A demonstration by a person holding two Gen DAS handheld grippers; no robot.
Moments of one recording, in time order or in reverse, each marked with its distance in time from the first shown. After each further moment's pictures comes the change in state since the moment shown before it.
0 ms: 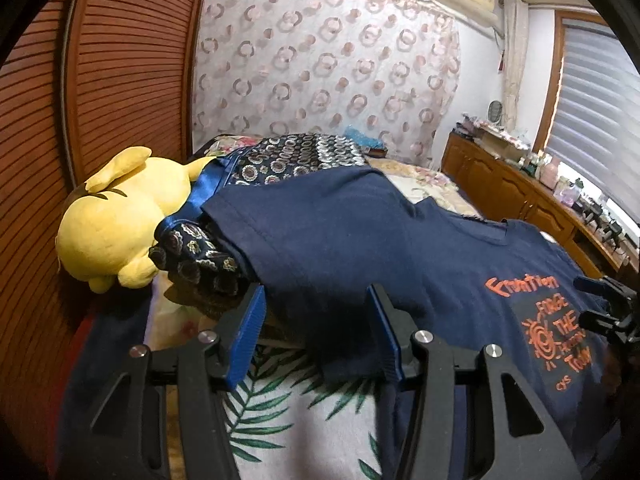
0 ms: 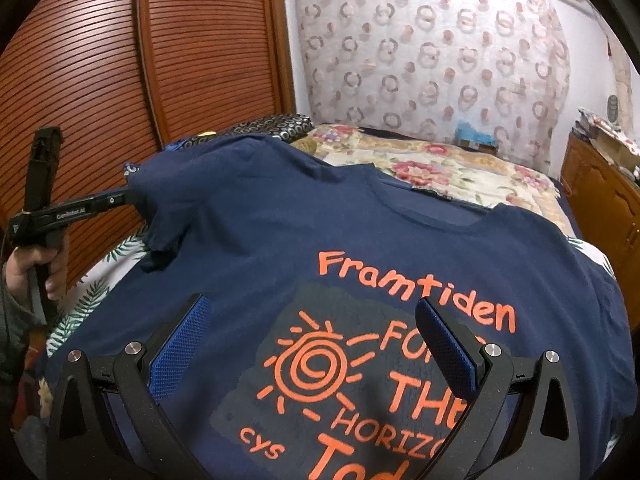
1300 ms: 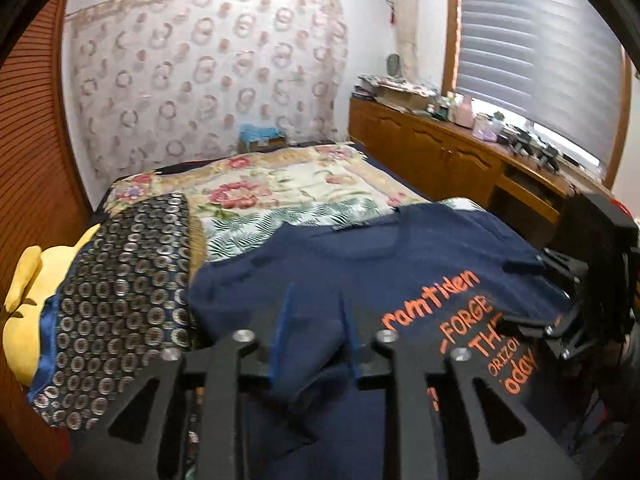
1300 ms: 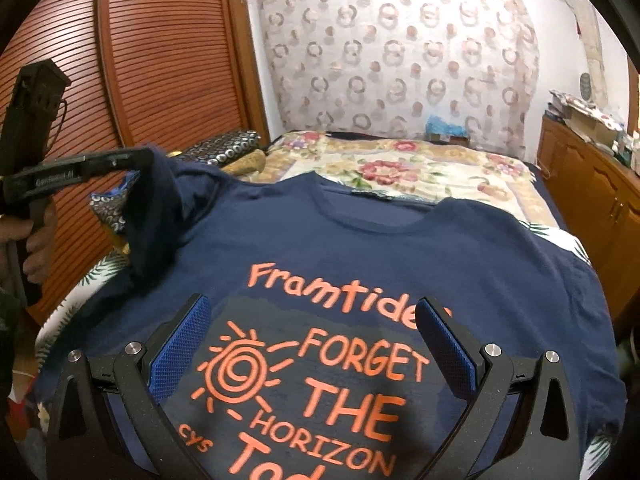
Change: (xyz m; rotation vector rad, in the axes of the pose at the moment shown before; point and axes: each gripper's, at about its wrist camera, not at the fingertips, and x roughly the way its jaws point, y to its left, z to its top) left arm 0.023 -0.154 0.072 0.319 0.076 -0.254; right arm -0.013 -0.057 0.004 0.085 -0.018 -0.077
